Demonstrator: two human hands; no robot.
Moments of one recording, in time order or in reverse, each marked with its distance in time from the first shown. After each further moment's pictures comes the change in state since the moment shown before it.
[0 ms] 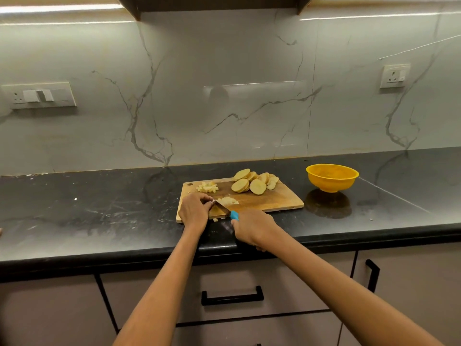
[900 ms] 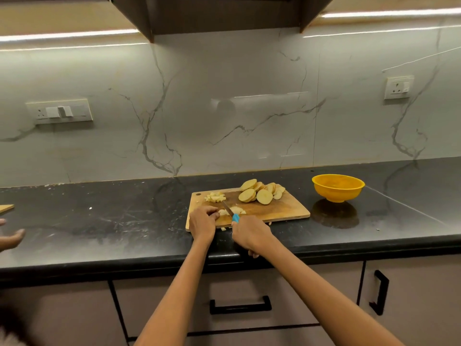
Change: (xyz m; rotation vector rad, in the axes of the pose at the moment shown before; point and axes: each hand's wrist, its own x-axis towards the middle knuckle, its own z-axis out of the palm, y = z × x) left_hand -0.009 -0.002 -0.001 -0.161 -0.009 -0.073; right_hand 0.008 -0.016 0.007 0.199 0.068 0.056
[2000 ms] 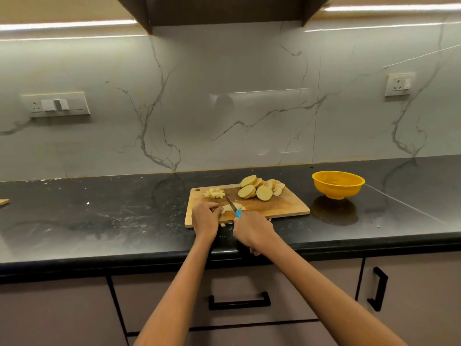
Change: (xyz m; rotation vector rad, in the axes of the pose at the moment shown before) left_hand -0.006 0.008 0.002 -0.003 0.008 0.027; right_hand -0.006 -0.002 -0.001 -0.032 0.038 0.049
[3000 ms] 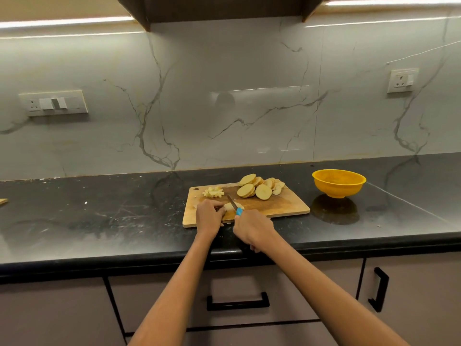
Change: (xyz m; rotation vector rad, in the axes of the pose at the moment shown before) left_hand 0.010 -0.002 0.010 0.041 -0.091 0.113; right_hand 0.011 0.004 -0.001 0.016 -0.021 0.009
